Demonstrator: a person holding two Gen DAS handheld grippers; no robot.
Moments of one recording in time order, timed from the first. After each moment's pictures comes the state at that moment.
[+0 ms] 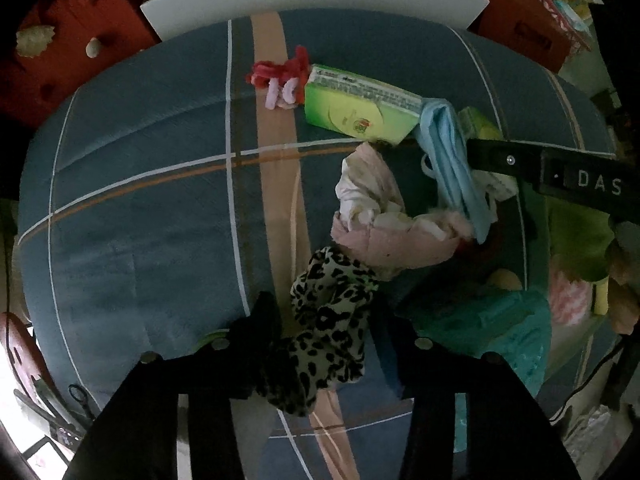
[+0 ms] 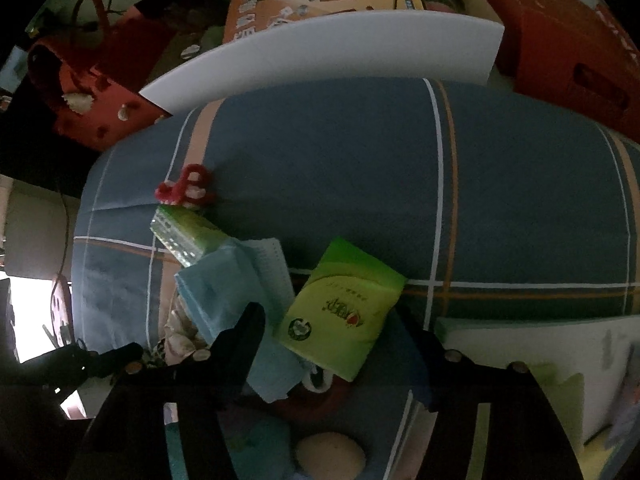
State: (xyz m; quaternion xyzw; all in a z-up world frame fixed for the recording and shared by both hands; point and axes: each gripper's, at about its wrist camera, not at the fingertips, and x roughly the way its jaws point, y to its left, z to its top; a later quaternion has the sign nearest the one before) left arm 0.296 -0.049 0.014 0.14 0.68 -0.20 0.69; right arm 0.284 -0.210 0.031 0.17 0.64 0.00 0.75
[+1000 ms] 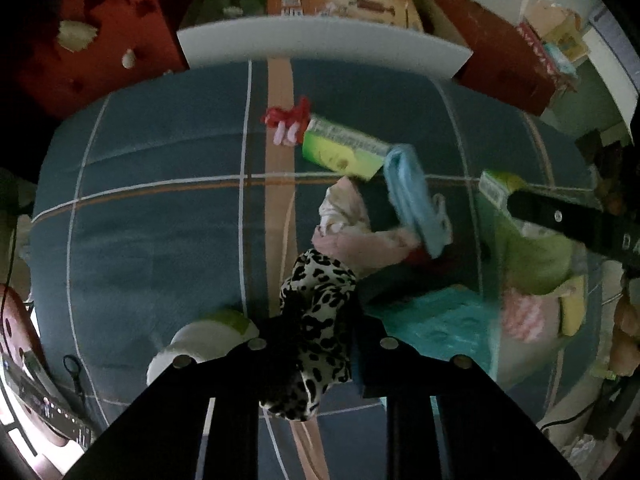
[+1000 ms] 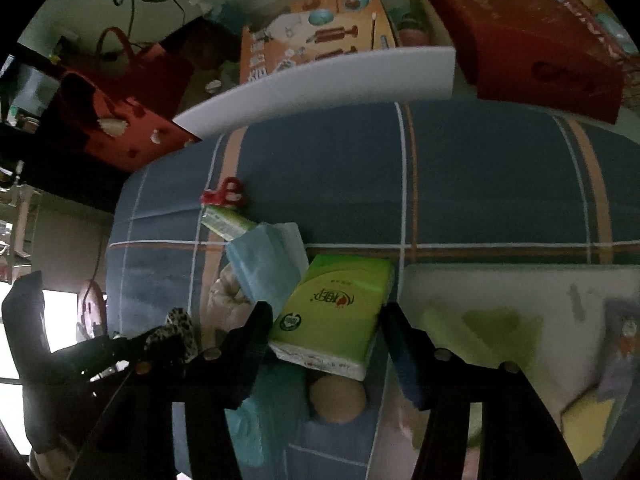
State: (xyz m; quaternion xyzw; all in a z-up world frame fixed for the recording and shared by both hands) left arm 0.271 -0.031 0.066 0.08 0.65 -0.20 0.73; right arm 0.231 -0.228 0.111 0.20 0.60 0.01 0.77
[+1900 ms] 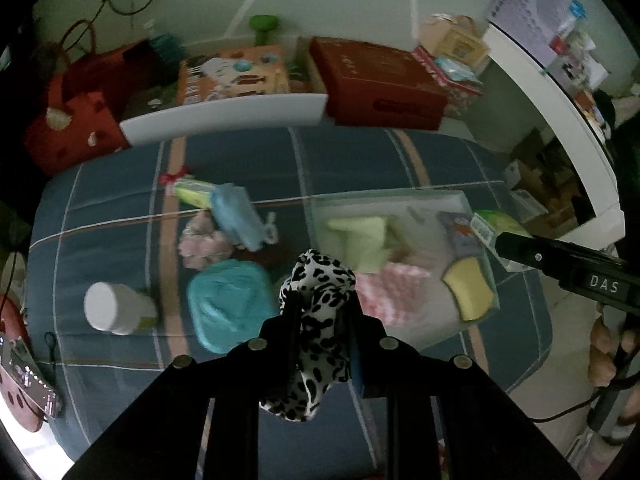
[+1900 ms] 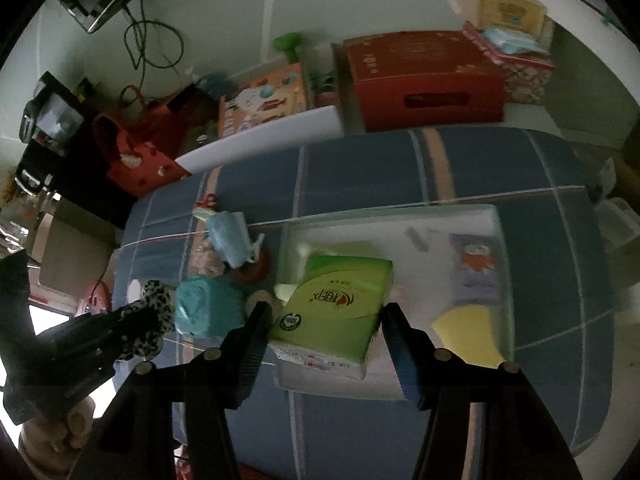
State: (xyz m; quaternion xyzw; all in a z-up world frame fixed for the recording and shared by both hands) left arm 0.145 -0.130 0.180 0.07 0.56 -0.28 0.78; right arm 0.060 -0.333 0.211 0.20 0.54 -0.05 0.82
